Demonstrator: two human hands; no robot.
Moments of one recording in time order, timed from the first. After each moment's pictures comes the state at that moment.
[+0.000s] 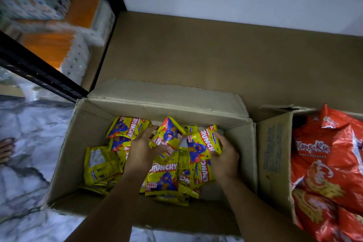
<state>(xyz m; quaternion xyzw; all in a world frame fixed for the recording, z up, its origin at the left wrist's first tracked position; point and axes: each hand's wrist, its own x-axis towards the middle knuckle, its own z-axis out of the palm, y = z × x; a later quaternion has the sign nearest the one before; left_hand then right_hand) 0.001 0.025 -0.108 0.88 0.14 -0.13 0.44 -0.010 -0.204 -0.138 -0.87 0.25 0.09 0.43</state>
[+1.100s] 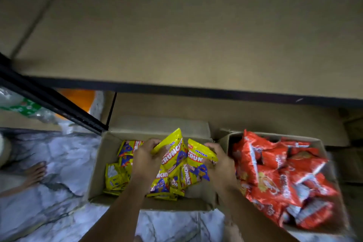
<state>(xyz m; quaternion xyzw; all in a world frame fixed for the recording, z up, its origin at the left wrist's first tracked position) -0.004 -0.019 0.111 0.85 0.13 -0.05 0.51 -0.035 -0.240 0.125 -0.87 0.15 0.08 0.47</state>
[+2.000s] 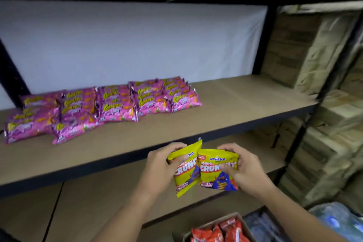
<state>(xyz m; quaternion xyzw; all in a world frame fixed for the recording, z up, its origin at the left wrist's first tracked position) 0.043 -0.174 0.696 0.78 -0.30 -0.02 0.55 -0.066 -0.412 0.684 -0.83 0.06 -0.15 0.53</state>
